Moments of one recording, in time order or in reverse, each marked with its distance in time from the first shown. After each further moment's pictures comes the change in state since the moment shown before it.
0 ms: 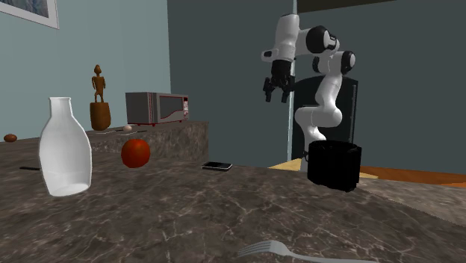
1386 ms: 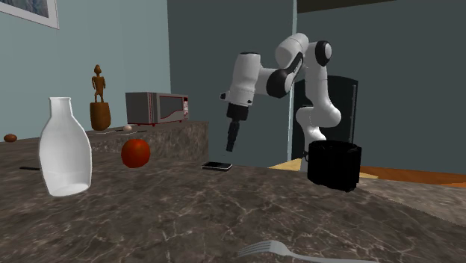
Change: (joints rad) arm -0.156 0.756 0.114 0.303 -0.224 0.438 0.729
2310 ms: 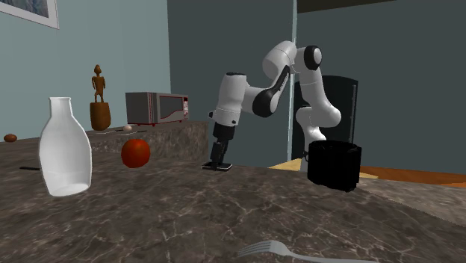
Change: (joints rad) arm 0.002 0.208 -0.045 0.103 -0.079 0.096 0.131
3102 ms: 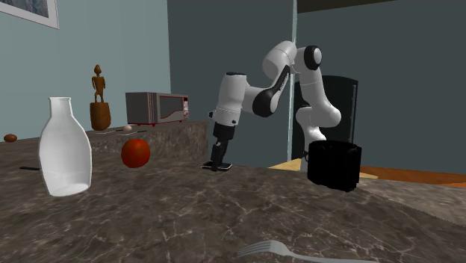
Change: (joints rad) arm 0.000 -0.001 0.000 -0.001 0.000 0.002 0.000
